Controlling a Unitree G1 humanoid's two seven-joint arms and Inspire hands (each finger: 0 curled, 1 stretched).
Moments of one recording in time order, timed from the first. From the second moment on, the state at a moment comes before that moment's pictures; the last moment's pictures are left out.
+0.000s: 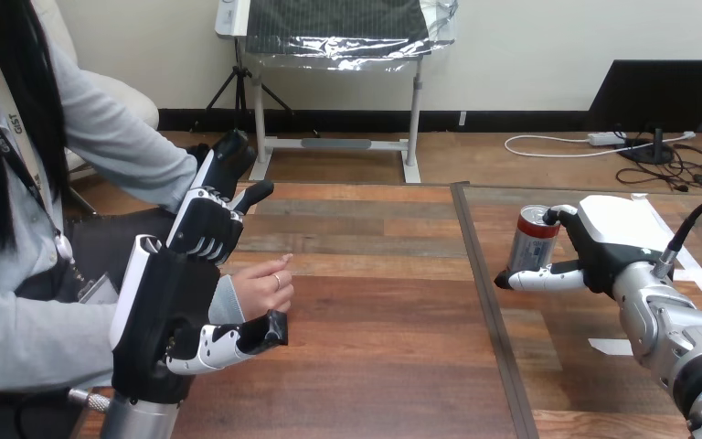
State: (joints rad) left arm -0.13 0.10 0.06 0.69 -0.46 -1.20 -0.69; right arm -0.81 -0.44 0.42 1.38 -0.71 -0.18 -0.28
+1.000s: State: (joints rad) left arm -0.13 0.10 0.06 0.69 -0.46 -1.20 -0.68; right arm -0.81 -0.44 0.42 1.38 -0.70 -0.19 -0.28
